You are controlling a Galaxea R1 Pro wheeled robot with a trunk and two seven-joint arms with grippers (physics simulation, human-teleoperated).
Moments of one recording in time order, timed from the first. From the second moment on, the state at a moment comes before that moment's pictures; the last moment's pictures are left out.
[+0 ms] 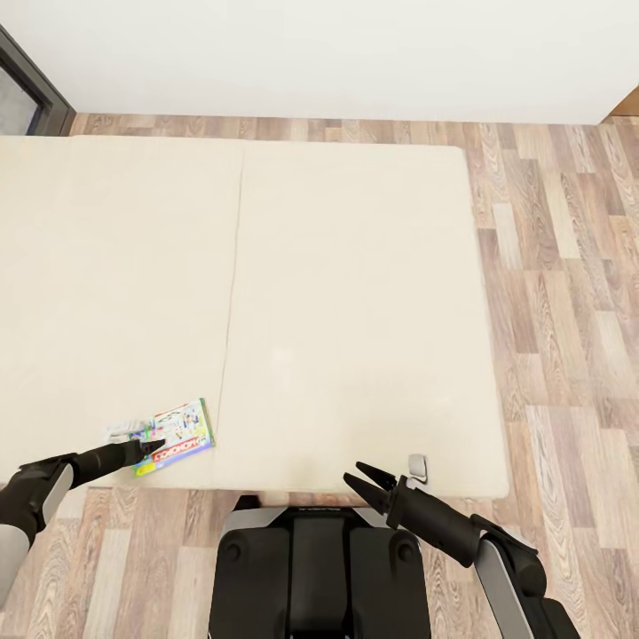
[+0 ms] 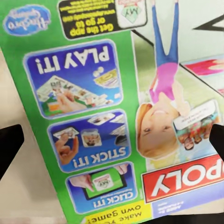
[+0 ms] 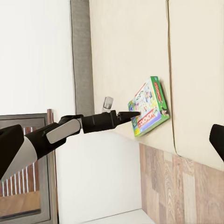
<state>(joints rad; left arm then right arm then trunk) -0.77 0.40 0.25 -0.51 0.05 0.36 -0.61 -0.16 0.02 -0.04 -1.55 -0.50 0.61 0.94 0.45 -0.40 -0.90</state>
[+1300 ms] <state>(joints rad) -0.77 0.39 0.25 -0.51 0.06 0.36 -0.61 -0.16 0.02 -0.04 -1.55 -0.50 0.61 0.94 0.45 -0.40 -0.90</state>
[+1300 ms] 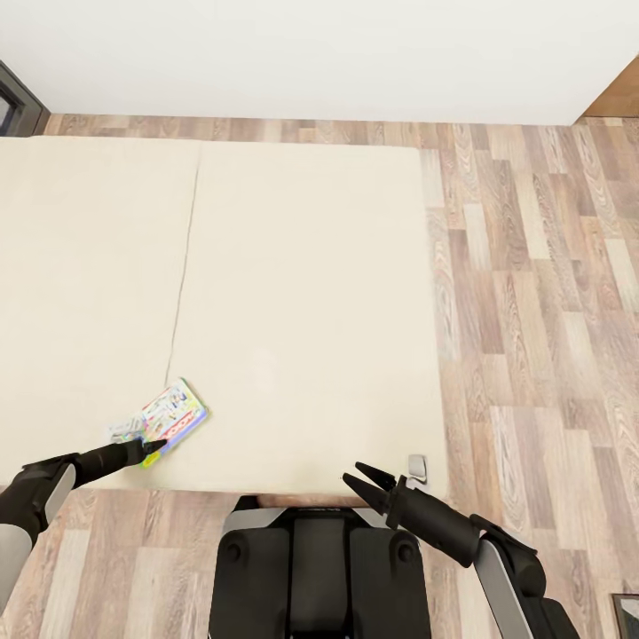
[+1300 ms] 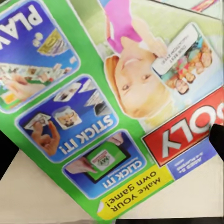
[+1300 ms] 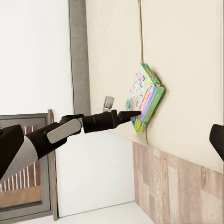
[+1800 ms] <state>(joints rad) -0.77 0.39 0.25 -0.51 0.06 0.36 -0.61 -0.16 0.02 -0.04 -1.55 -0.50 0.61 0.94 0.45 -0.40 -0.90</state>
